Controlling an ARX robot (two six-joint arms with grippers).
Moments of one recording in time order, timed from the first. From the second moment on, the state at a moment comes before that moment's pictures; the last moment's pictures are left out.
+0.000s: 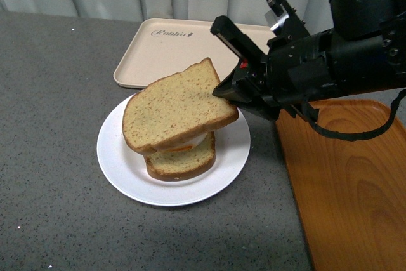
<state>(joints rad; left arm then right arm) 0.00 0.00 0.02 0.00 0.00 -0.01 0.40 1.99 0.96 0.29 -0.47 0.74</state>
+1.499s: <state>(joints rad) 0.00 0.00 0.02 0.00 0.00 -0.01 0.00 1.11 0.11 1.01 0.00 0.02</state>
